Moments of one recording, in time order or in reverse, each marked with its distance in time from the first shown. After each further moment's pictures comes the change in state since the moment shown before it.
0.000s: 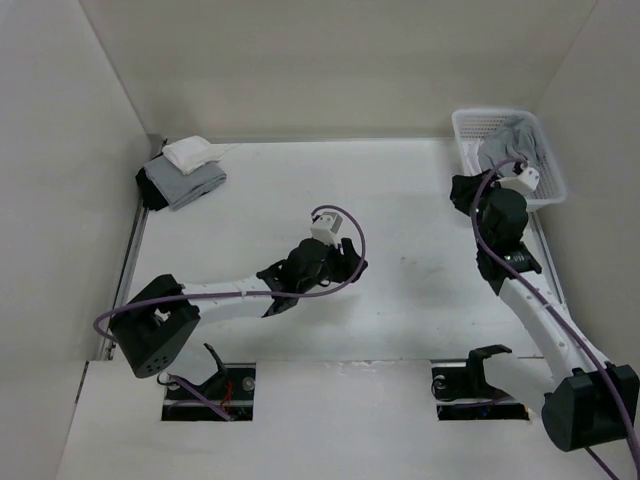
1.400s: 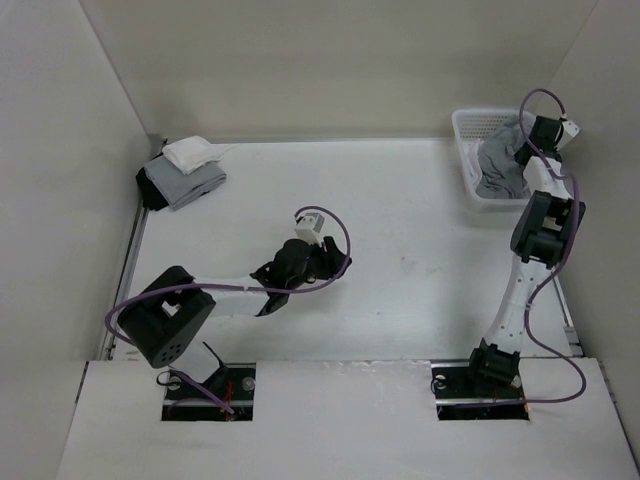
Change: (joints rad) left arm 0.110 0.070 -0.125 0.211 0.074 0.000; right arm -0.560 1.443 1.375 -0.444 0.065 -0.215
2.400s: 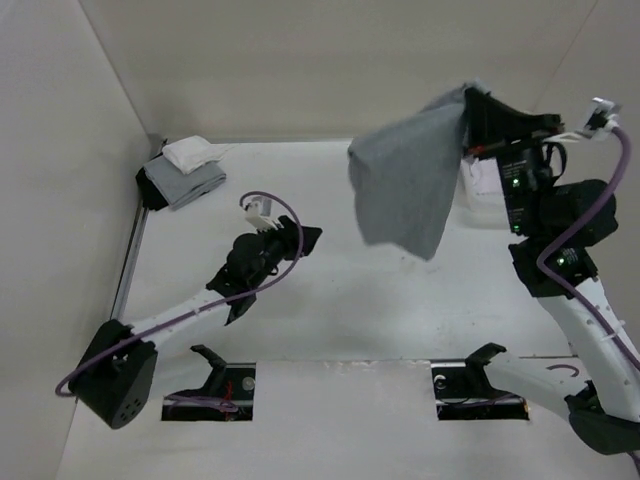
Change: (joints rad) left arm 0.152 -0.316 -0.086 -0.024 0.013 -0.087; right arm 0.829 -1.421 -0.681 0.458 -0.078 0.018
